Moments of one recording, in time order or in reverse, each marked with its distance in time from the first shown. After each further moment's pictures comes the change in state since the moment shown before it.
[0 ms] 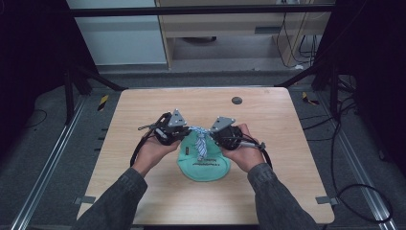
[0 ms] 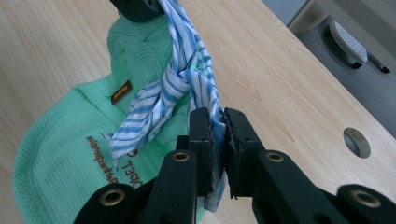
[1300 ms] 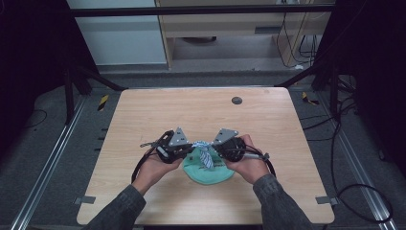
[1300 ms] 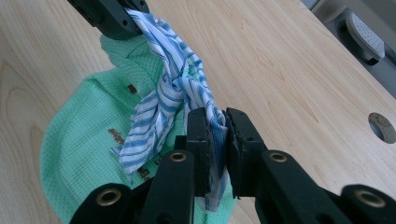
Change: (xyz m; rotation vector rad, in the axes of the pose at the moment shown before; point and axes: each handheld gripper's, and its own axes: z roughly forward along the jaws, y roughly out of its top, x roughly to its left) left arm -0.039 -0.028 0.002 -0.014 -0.083 0.003; right arm 0.019 -0.025 -0.008 0.018 0.040 -0.016
